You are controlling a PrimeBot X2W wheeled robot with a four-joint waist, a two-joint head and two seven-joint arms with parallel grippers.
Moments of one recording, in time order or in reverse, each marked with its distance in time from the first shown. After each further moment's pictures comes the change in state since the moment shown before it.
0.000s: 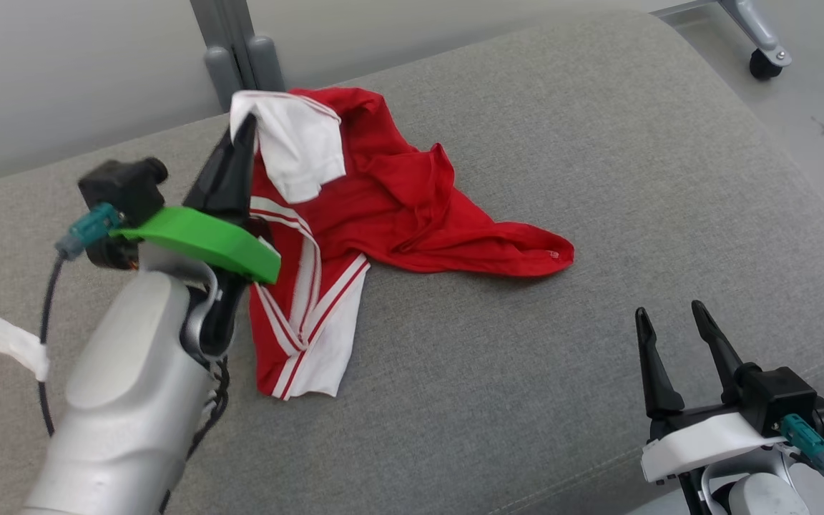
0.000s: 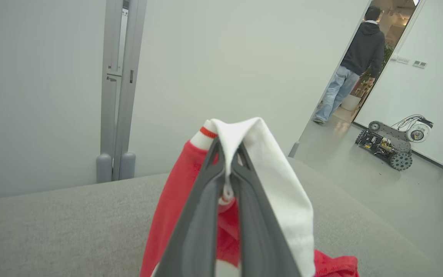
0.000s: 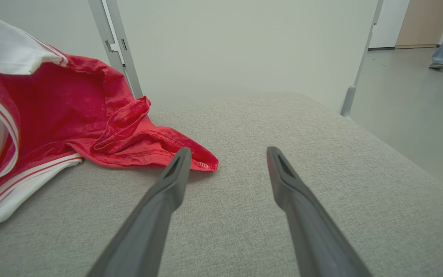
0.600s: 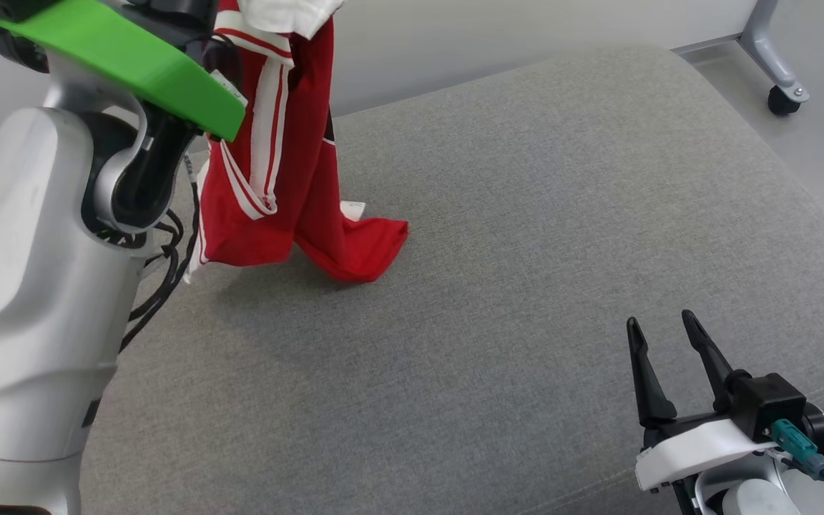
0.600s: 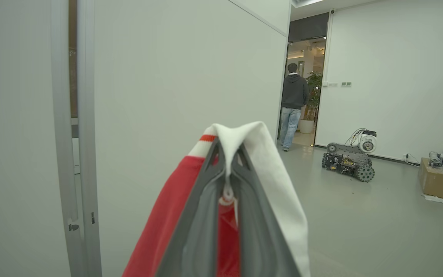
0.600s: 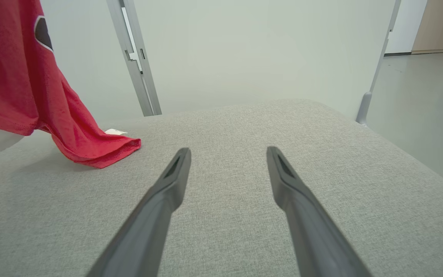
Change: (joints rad) left arm -0.270 0.129 -0.022 -0.361 -0.114 0.000 0.299; right arm 0.008 0.000 0.018 0.020 0.003 0.000 0.000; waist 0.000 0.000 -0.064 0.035
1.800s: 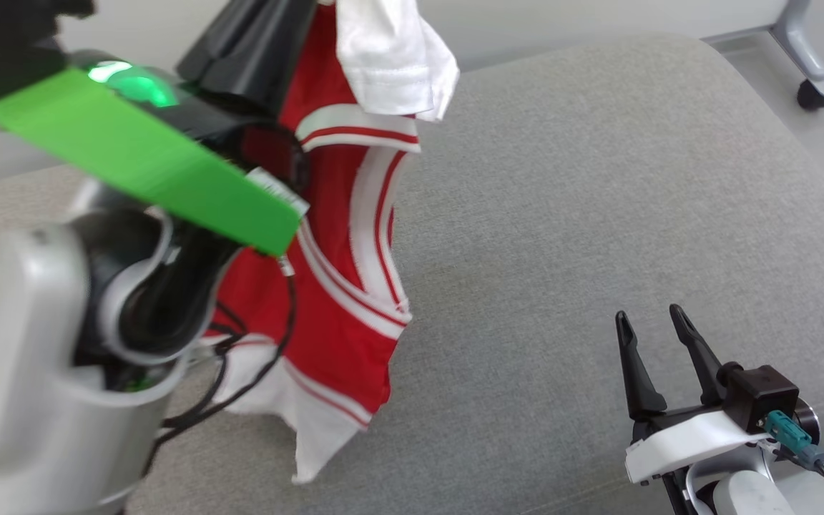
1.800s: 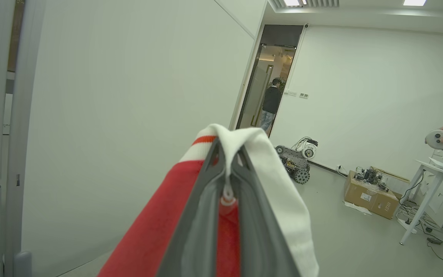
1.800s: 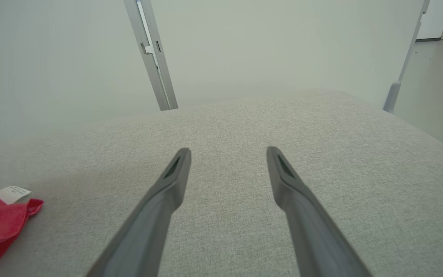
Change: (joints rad) left arm 0.172 -0.002 0.011 -0.600 -0.198 0.301 0.288; right arm -0.021 0.000 0.029 0.017 0.046 0.000 0.000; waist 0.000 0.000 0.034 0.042
